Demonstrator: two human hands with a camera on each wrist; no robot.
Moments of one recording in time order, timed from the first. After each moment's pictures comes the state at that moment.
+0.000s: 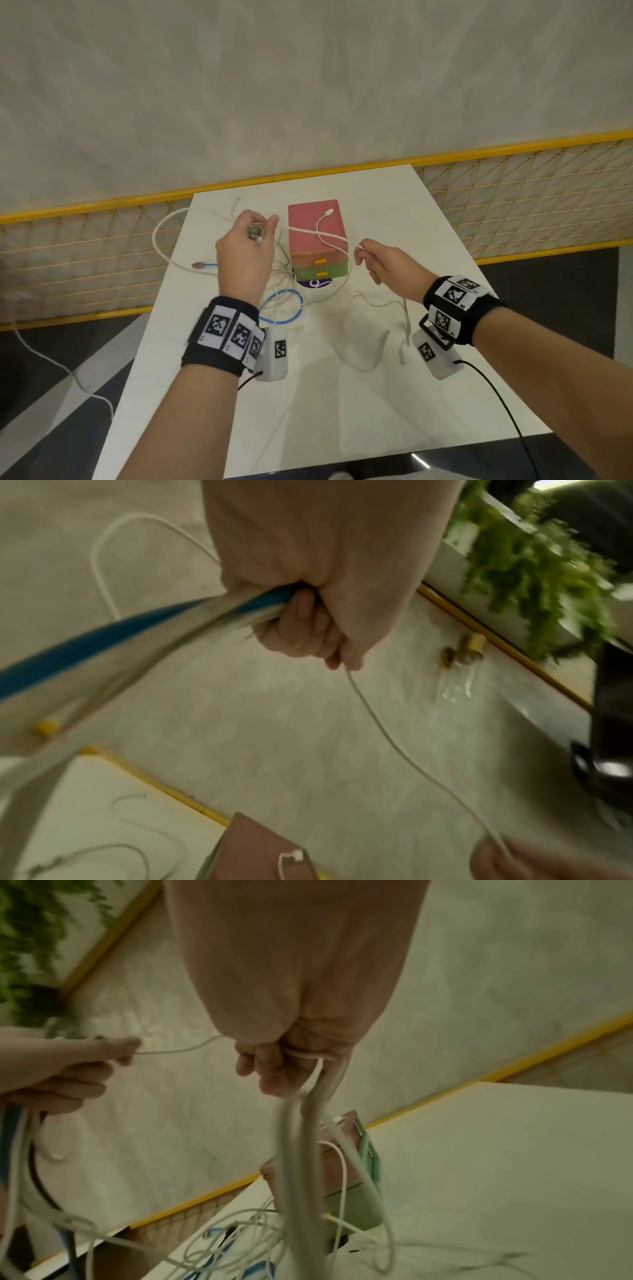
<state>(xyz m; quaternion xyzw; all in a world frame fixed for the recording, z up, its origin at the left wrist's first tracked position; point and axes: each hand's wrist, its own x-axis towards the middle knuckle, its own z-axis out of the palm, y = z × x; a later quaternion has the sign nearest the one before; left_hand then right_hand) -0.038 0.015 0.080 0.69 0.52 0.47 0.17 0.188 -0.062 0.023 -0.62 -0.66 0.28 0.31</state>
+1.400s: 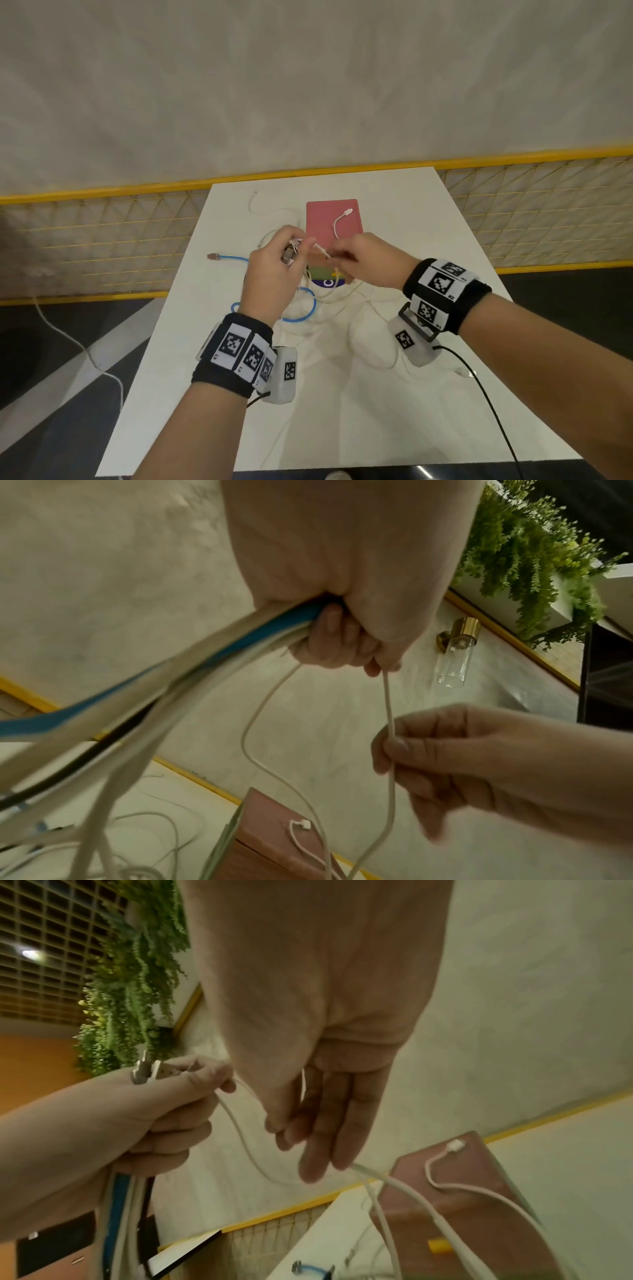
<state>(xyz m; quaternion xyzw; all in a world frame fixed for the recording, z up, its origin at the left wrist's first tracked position) -0.049 0.001 0.060 0.75 0.42 0.44 0.26 0.137 -0.022 0.064 -0.57 -0.75 0.25 0.21</state>
